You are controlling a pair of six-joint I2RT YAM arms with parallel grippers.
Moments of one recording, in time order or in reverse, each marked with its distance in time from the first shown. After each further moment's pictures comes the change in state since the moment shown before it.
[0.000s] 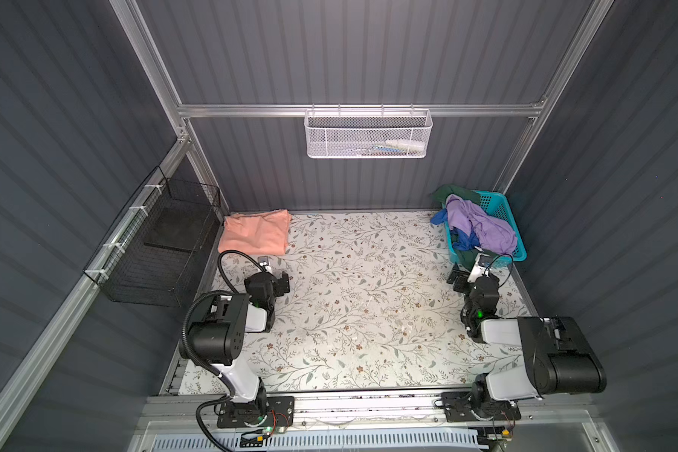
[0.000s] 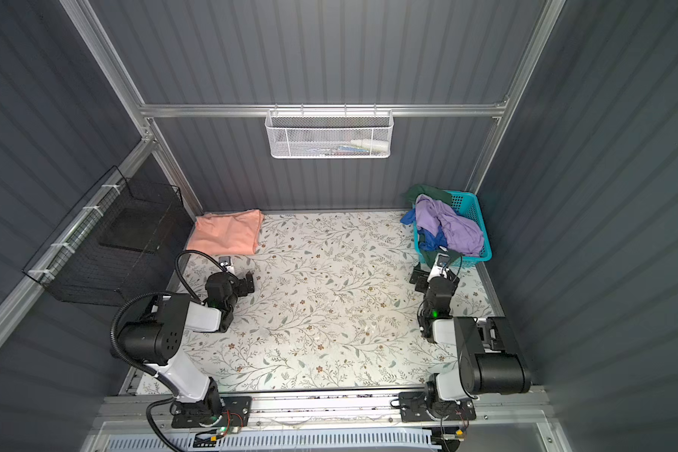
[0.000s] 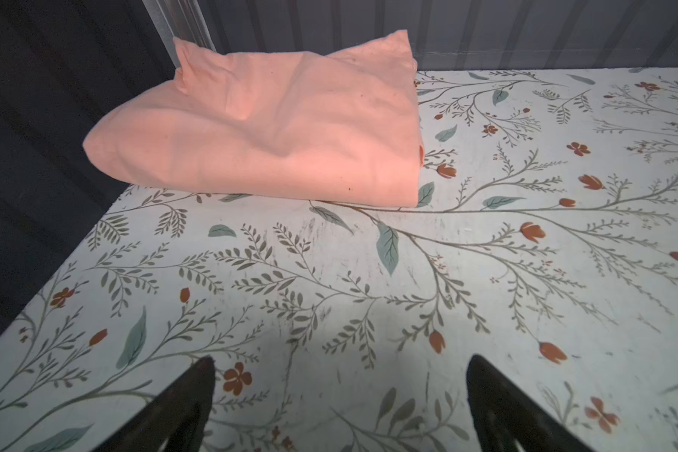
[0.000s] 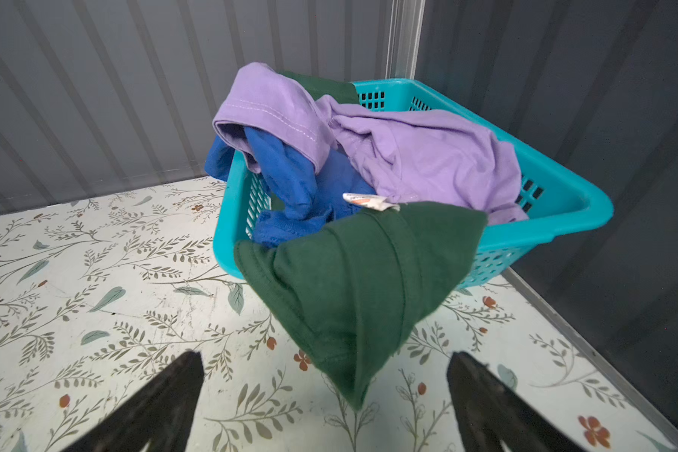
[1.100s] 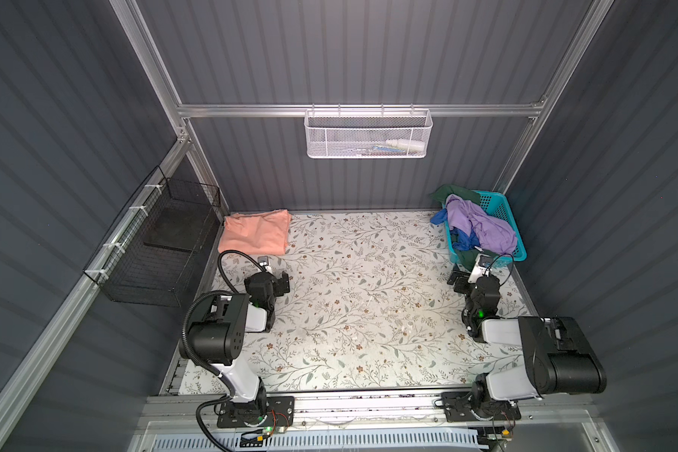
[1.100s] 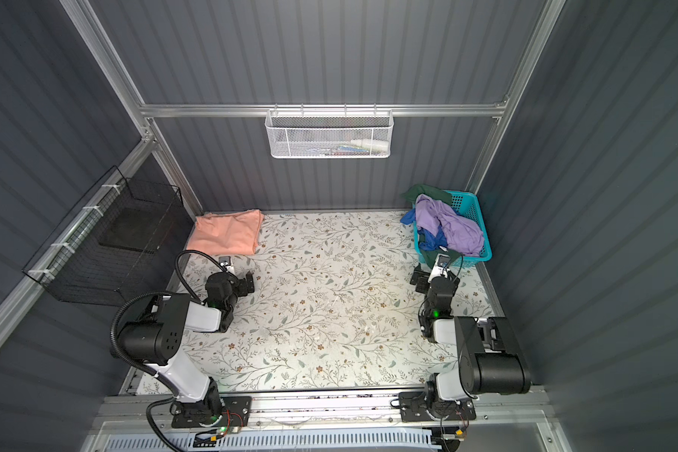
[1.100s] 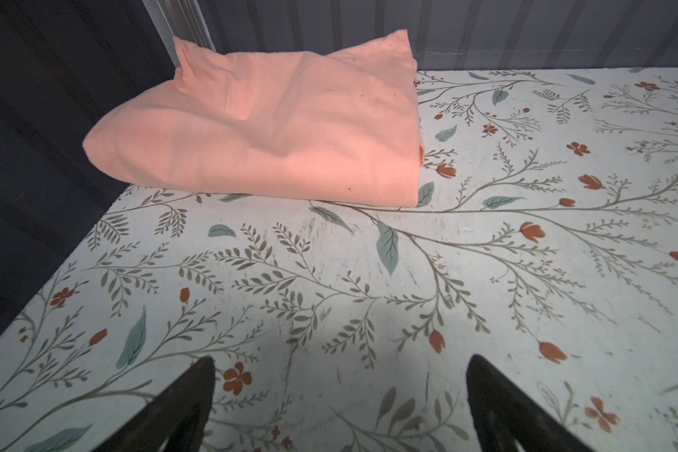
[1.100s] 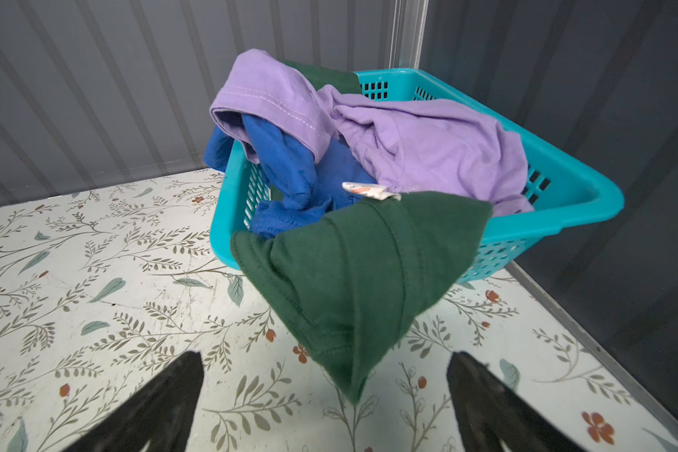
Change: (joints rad) left arm 0.000 0.000 0.000 0.000 0.000 0.000; right arm -0.018 0.000 0.000 -0.022 -0.031 0.002
